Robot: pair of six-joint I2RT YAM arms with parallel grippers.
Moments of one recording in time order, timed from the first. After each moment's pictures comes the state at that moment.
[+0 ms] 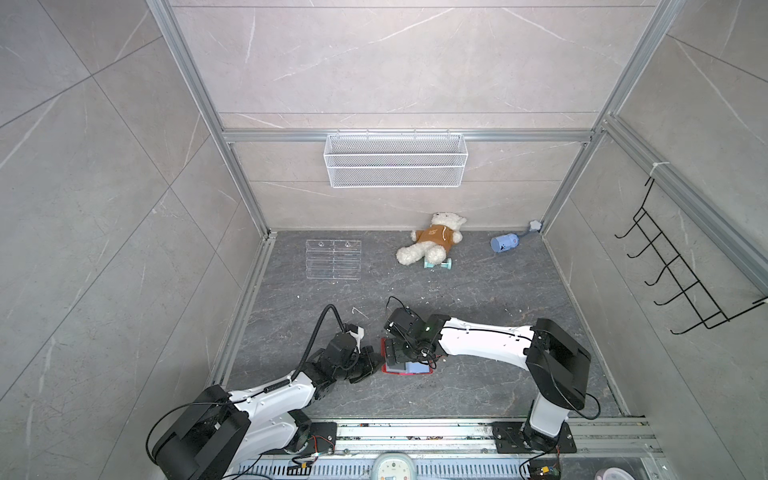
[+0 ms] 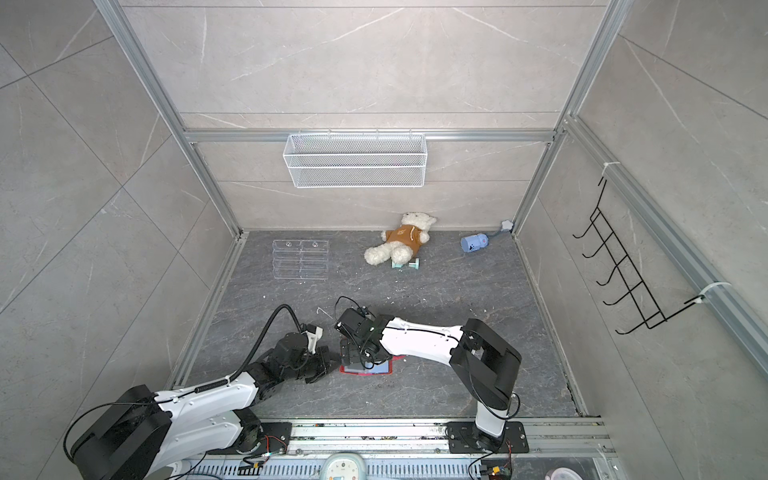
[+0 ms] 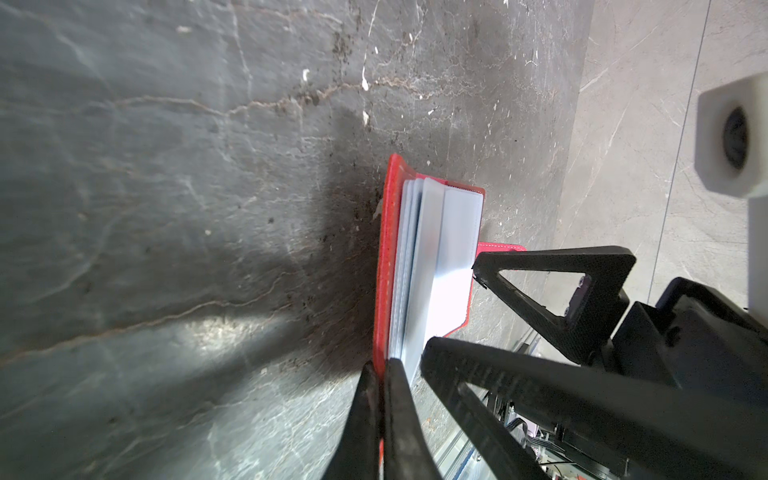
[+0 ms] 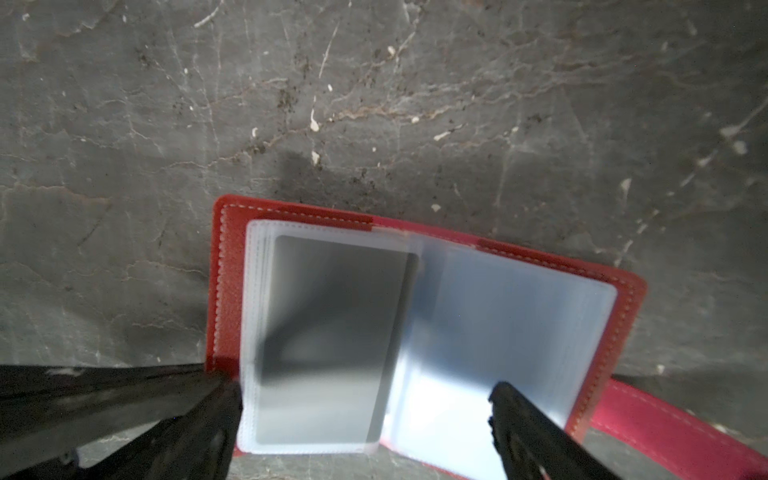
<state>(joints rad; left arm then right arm) -0.71 1.11 0.22 0.19 0.34 -1.09 1.03 1.79 1.19 -0.62 0.05 0.81</state>
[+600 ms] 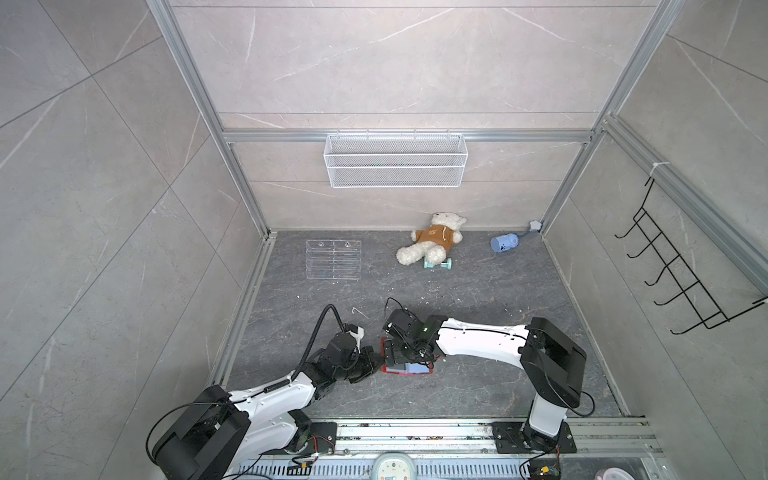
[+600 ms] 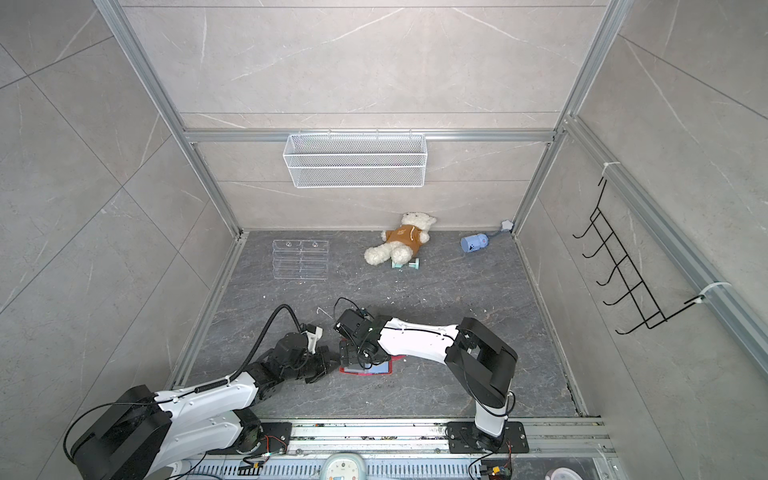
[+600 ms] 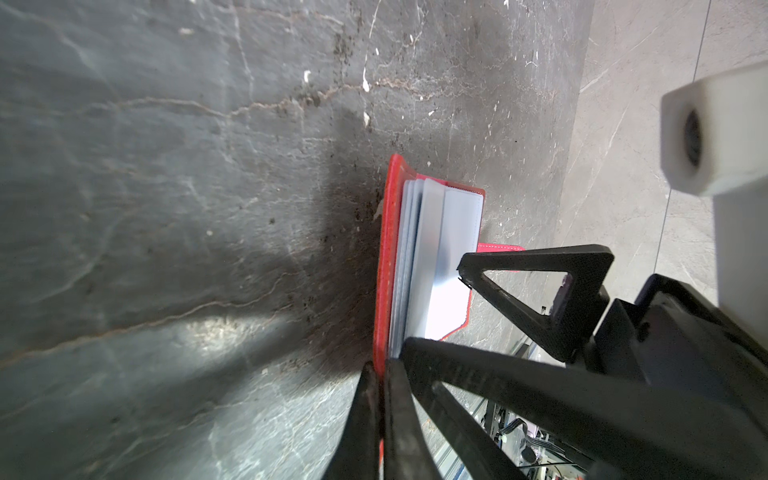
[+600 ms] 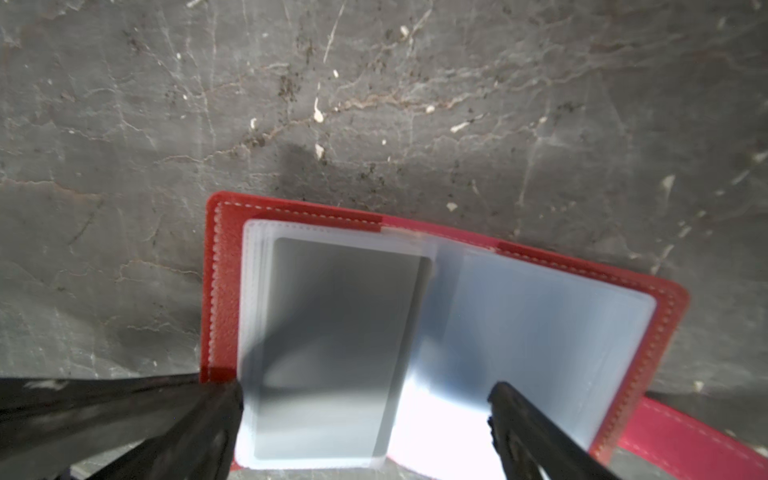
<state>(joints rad) -0.71 1.11 0.22 0.19 0.34 -1.09 1.03 1.82 1.19 -0.60 0.03 0.81</state>
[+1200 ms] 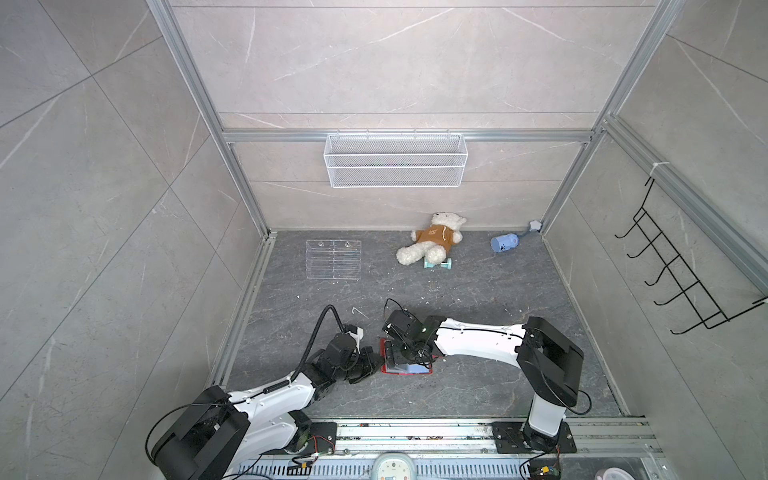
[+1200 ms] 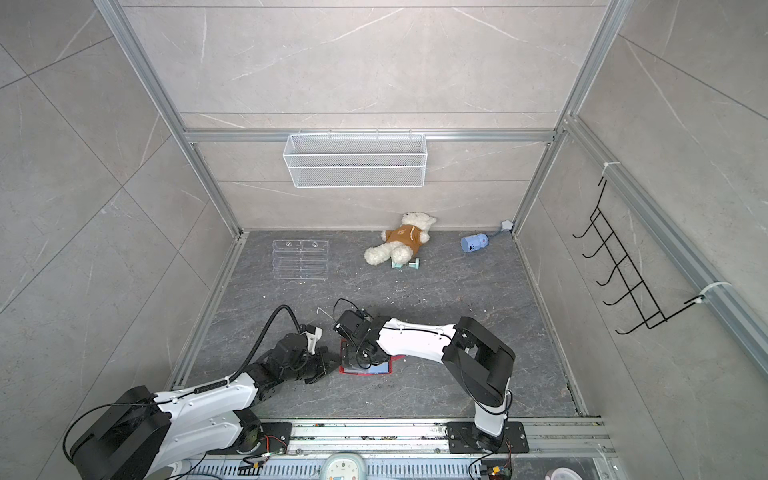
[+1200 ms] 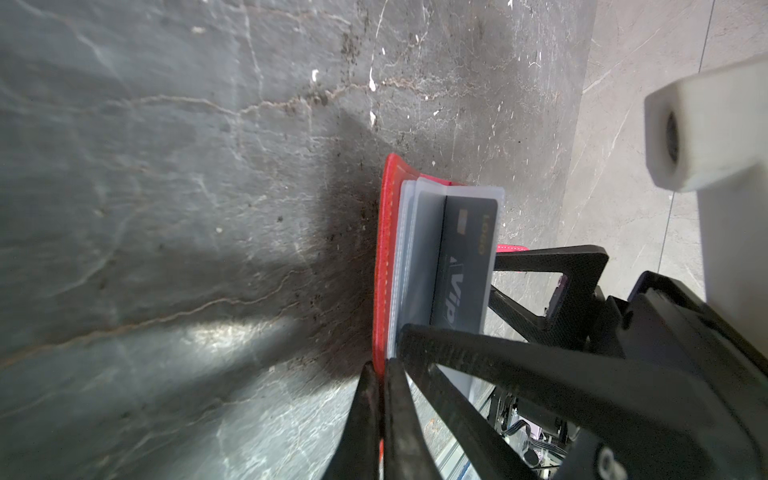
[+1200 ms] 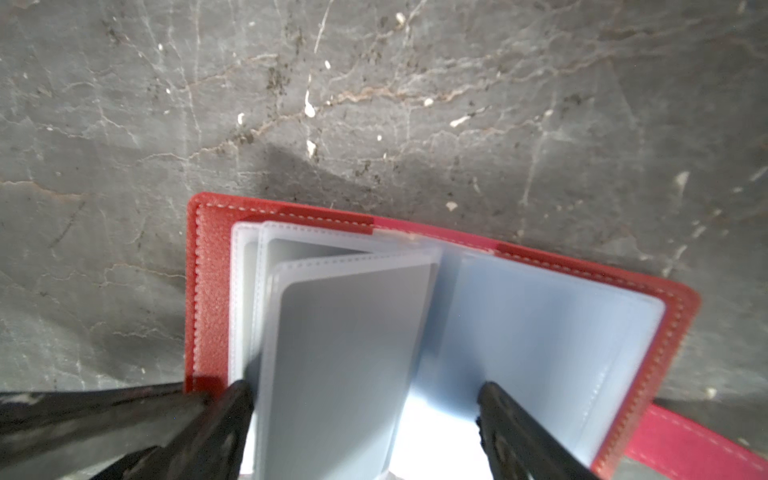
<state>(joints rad) -0.71 1.11 0.22 0.19 0.33 -1.09 1.03 1.83 1.18 -0.60 0.03 0.82</state>
